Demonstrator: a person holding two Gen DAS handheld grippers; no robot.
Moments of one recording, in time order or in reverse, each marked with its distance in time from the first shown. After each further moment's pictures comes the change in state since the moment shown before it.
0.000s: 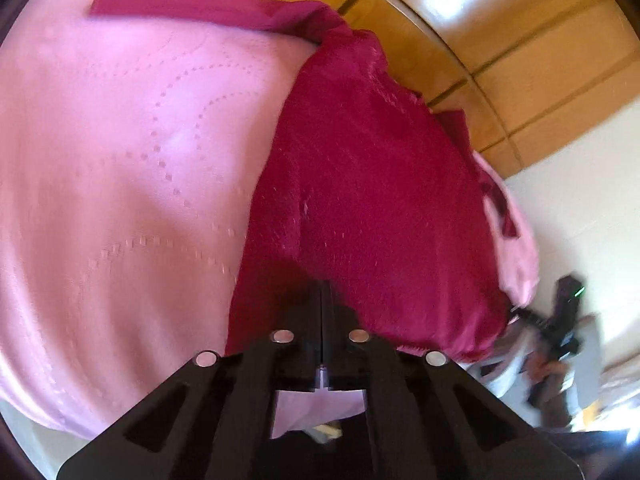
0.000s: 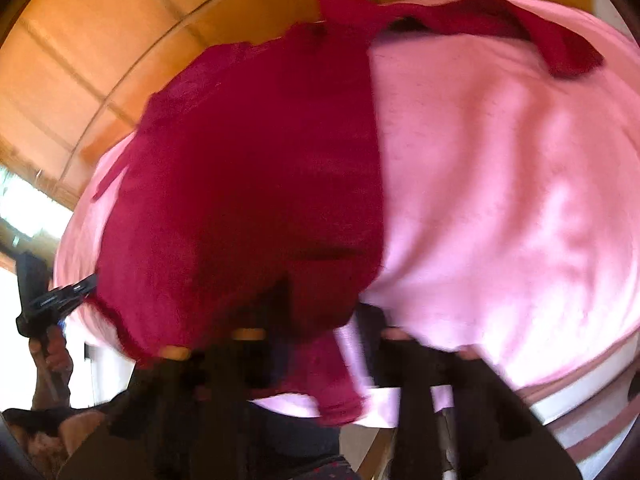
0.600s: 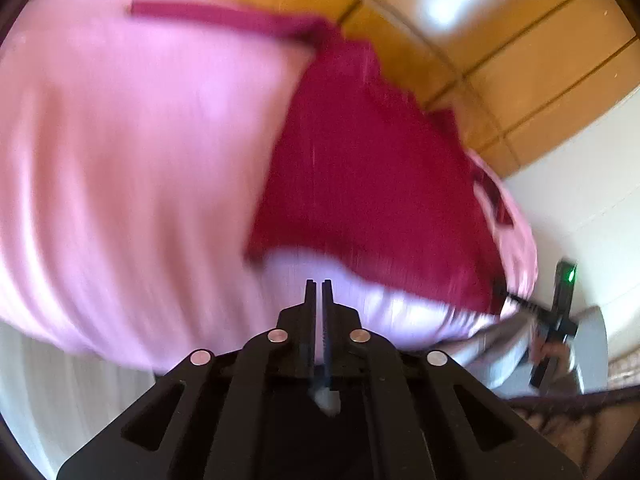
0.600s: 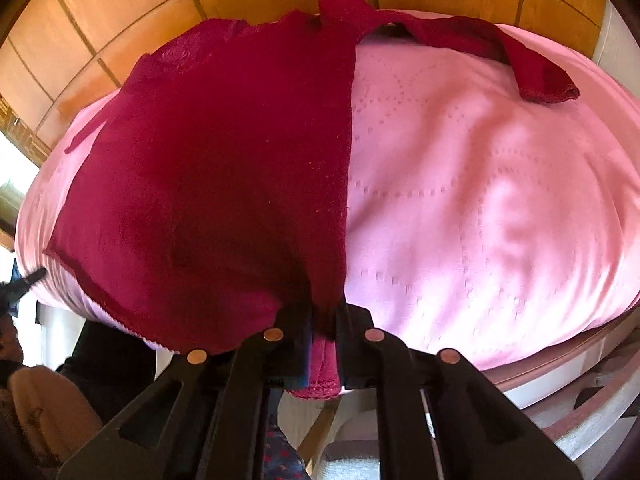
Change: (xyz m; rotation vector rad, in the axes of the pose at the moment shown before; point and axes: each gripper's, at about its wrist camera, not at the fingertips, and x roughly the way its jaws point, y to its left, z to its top) left arm -0.043 -0.004 -0.036 -0.024 -0.077 0.010; right arm -0.004 -0.009 -0.021 -0.069 0.041 -0.143
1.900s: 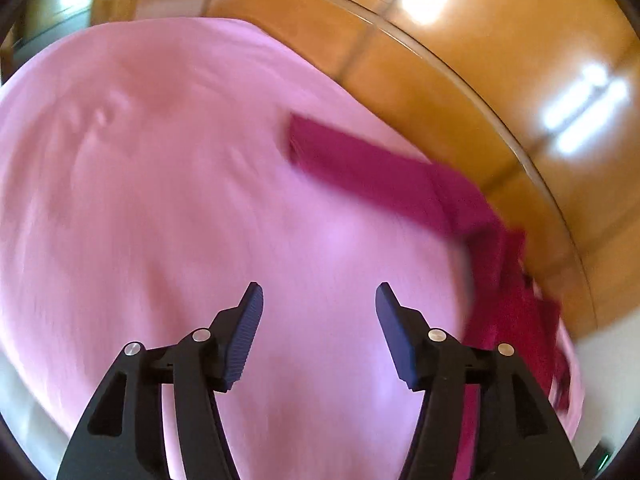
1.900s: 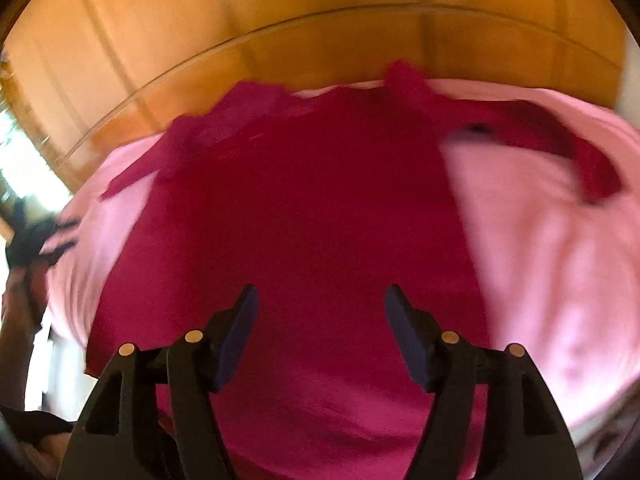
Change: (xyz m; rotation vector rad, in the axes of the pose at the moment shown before) left arm -0.010 0.110 0.166 -0.367 -0.291 0.344; right arm 0.009 0.102 0.050 -0.080 -0.173 0.134
